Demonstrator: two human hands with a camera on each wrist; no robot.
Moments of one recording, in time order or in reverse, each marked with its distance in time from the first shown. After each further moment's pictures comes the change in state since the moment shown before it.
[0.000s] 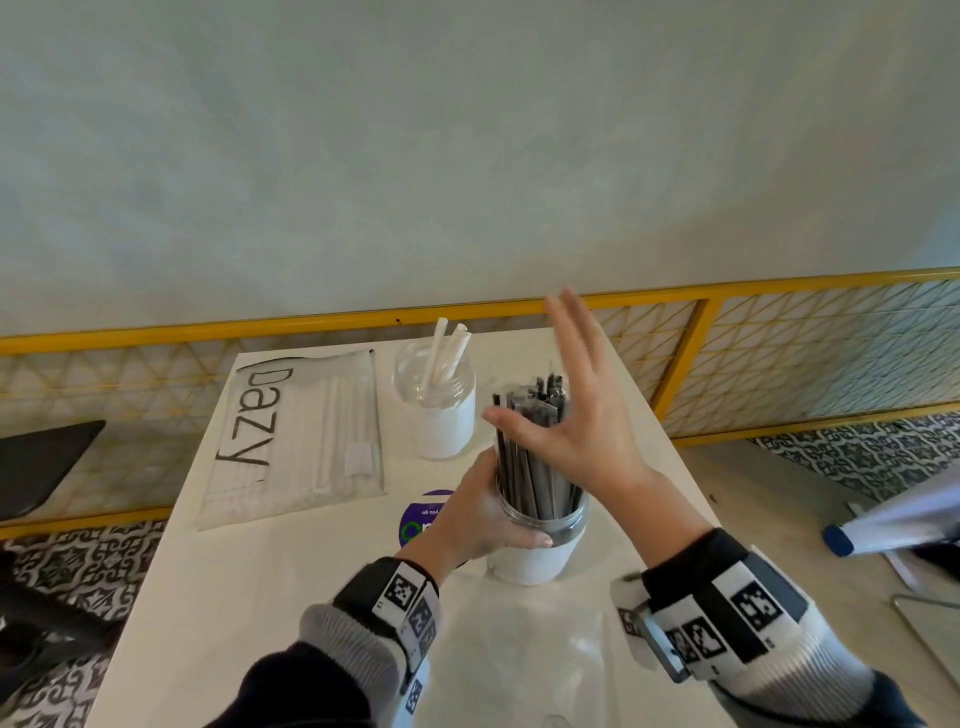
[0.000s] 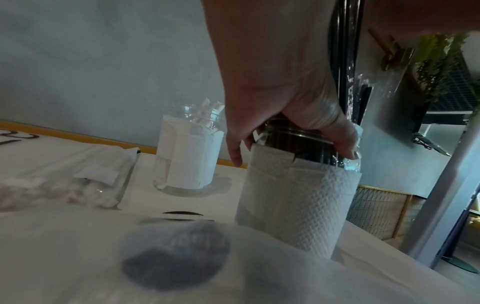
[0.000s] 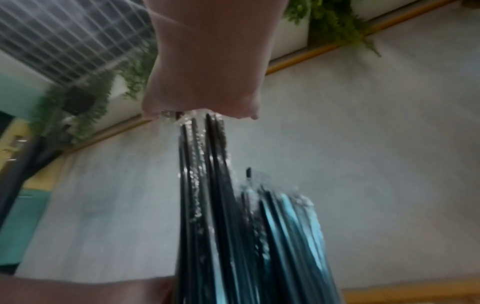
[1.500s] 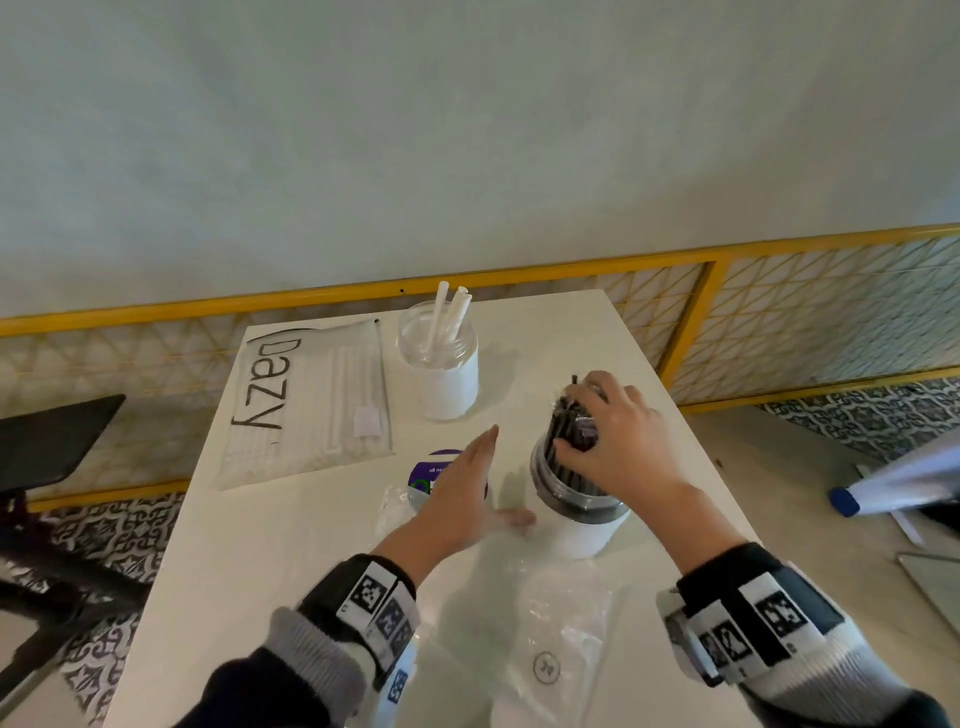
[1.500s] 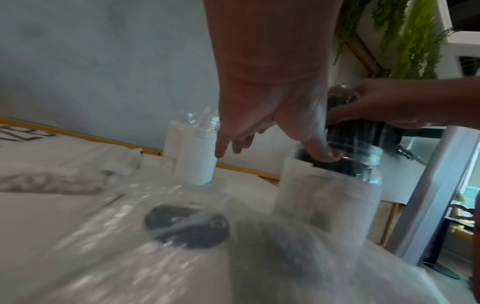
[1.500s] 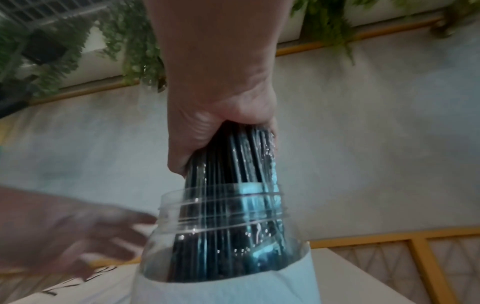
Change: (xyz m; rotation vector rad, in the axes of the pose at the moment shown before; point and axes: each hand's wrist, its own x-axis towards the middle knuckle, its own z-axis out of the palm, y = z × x) left_hand -0.050 0.005 -0.002 0.431 -0.092 -0.210; right_hand -0.076 0.045 -0.011 -0.574 -0.420 0.295
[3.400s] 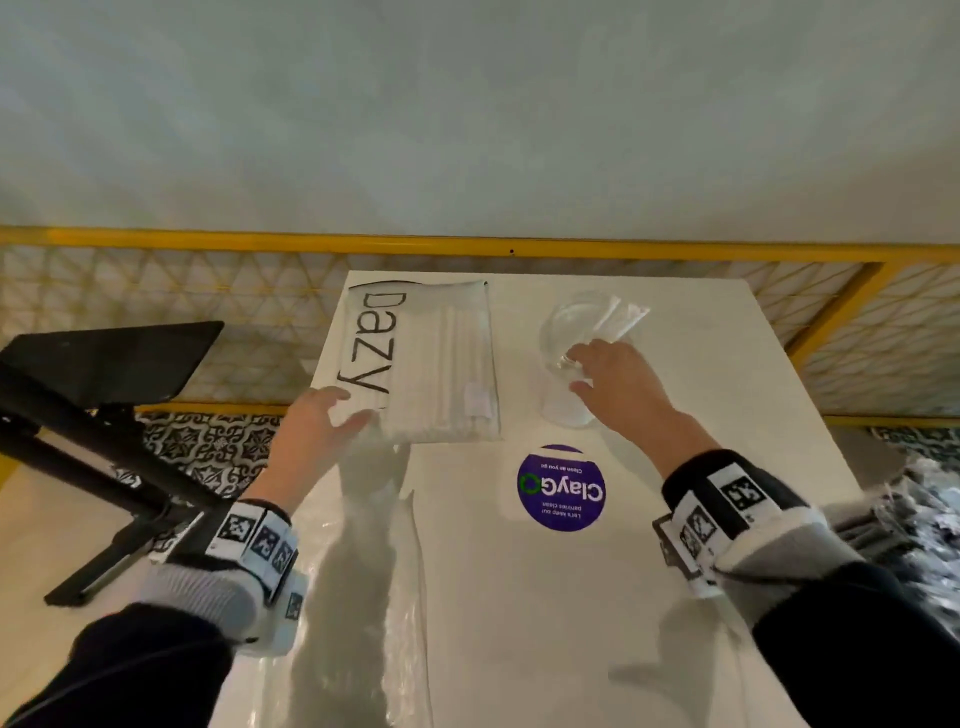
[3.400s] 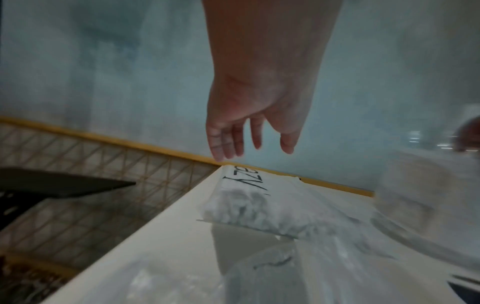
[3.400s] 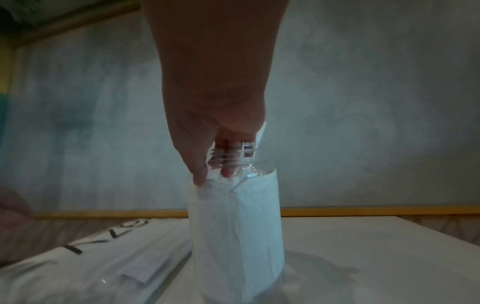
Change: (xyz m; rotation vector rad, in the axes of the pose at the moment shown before) left_hand -0.047 -0.221 -0.184 0.125 0.535 -0.476; right_hand 0.139 -0.120 0.084 -0.052 -0.270 -0.177
